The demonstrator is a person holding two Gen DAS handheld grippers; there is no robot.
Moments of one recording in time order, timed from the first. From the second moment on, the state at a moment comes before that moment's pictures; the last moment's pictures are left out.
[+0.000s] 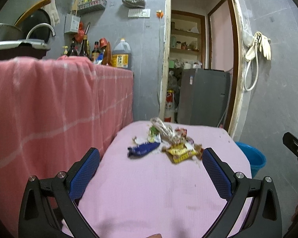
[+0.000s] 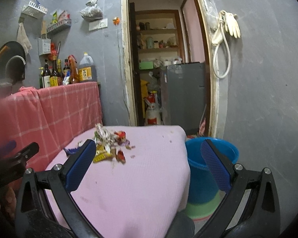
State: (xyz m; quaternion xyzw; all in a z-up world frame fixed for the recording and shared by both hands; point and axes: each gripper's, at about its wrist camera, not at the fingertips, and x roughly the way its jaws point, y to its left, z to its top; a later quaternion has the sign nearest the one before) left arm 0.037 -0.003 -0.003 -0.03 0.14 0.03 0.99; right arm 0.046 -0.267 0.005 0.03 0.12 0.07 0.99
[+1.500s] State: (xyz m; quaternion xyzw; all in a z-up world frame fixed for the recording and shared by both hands) left arm 0.233 0.043 -0.072 0.13 0.34 -0.03 0.93; right arm 0.255 -0.175 -0.088 -0.06 0.39 0.20 0.89
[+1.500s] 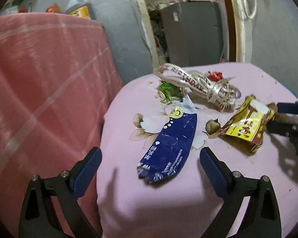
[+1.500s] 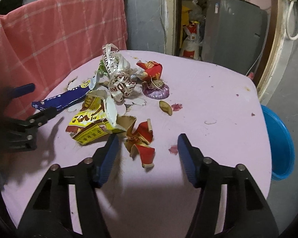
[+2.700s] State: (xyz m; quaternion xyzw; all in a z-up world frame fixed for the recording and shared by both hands) left arm 0.176 0.017 -0.041 -0.07 0.38 -0.08 0.92; right arm 0.198 -0.217 -0.067 0.03 0.32 0.23 0.92
